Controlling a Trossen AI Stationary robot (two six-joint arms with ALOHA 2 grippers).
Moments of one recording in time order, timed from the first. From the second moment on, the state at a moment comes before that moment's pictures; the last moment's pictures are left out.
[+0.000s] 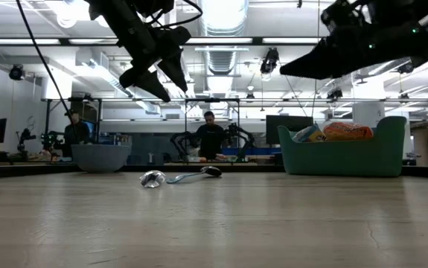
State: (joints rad) left arm 0.23 1.42 1.07 -0.52 -0.22 -0.56; right arm -0.02 1.06 0.32 0.61 0.24 -0.18
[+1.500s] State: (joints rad) left arm 0.23 1.42 1.07 -0.52 -0.22 -0.56; right arm -0.06 2.01 1.01 0.34 0.36 -0.92
